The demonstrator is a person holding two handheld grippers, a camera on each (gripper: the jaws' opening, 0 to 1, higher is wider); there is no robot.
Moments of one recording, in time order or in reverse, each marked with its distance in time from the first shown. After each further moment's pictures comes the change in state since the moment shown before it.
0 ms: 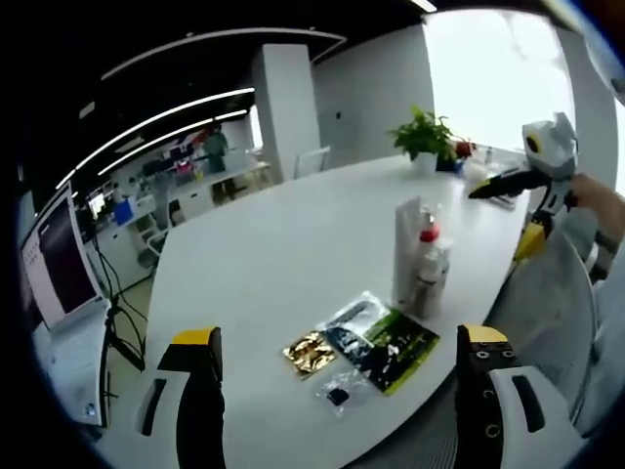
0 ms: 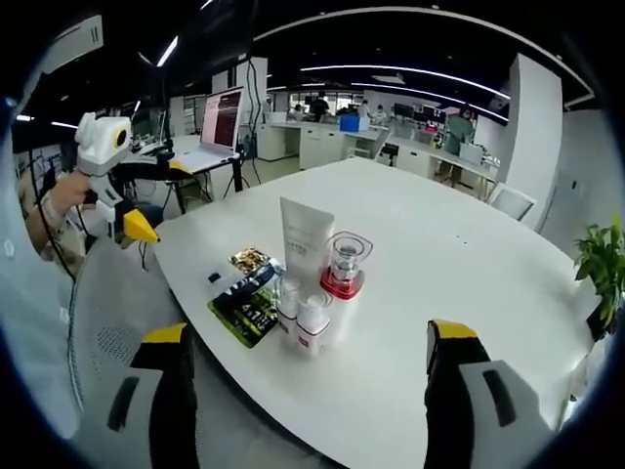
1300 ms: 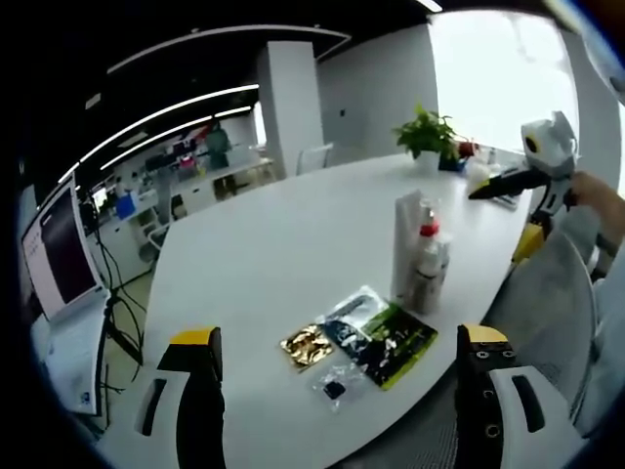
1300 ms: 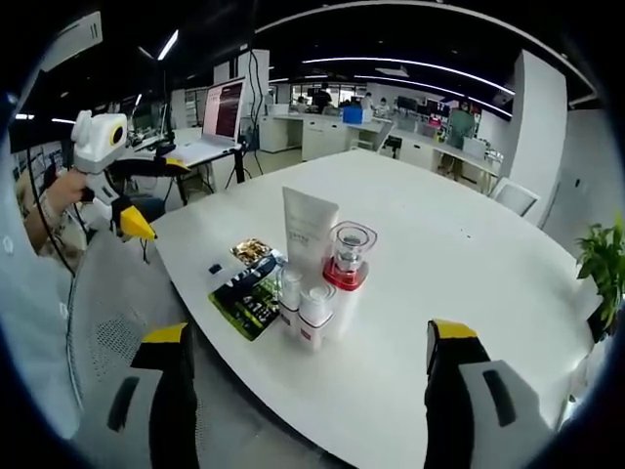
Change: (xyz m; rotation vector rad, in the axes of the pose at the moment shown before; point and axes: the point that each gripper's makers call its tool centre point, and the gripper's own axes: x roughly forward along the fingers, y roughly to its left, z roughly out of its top) left arm -0.001 -0.003 -0.010 -0.018 0.011 0.007; right arm 0.003 0.001 -0.008 0.003 0.033 0.013
